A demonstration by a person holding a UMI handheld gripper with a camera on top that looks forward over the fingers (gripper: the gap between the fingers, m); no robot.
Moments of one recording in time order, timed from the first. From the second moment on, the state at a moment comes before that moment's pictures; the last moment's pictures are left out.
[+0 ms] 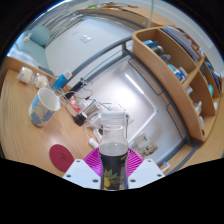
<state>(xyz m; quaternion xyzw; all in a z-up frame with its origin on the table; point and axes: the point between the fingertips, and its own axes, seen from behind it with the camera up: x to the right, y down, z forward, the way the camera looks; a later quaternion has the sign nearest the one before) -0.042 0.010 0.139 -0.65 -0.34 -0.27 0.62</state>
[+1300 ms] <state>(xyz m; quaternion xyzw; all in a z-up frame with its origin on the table) -0.138 0.033 0.141 -0.62 -0.44 -0.25 0.60</state>
